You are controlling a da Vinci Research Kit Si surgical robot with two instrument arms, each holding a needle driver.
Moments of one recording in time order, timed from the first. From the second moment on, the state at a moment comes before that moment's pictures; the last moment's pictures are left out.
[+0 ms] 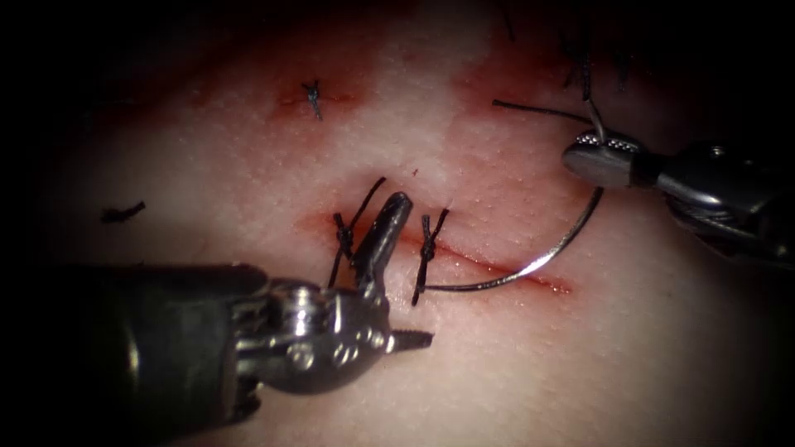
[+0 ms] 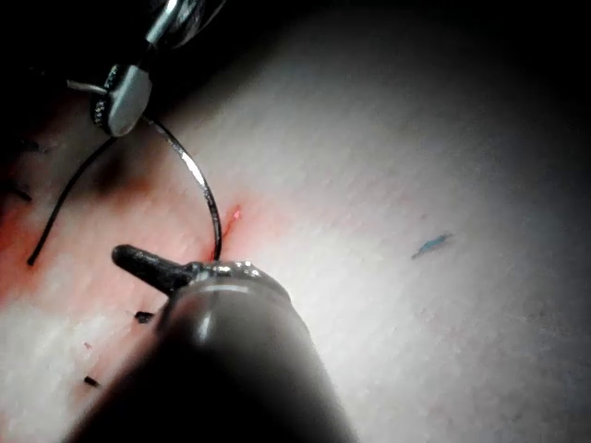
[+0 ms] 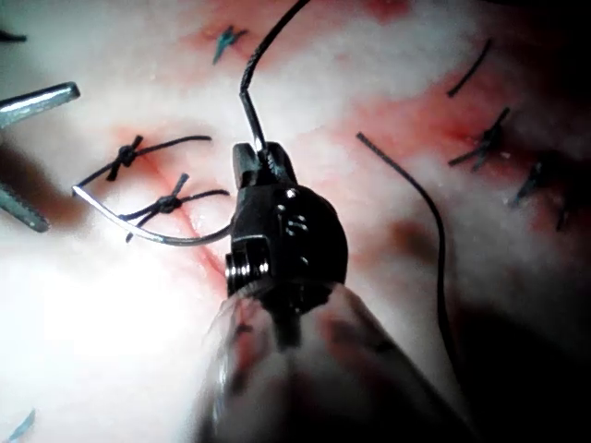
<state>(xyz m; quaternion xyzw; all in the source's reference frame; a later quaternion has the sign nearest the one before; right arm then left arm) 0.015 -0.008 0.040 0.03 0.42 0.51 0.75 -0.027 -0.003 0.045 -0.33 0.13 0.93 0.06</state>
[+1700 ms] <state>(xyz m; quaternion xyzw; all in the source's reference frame) 0.016 -0.008 0.035 -0.04 0.64 0.17 0.75 -0.033 0.001 0.051 -0.42 -0.51 0.70 0.27</state>
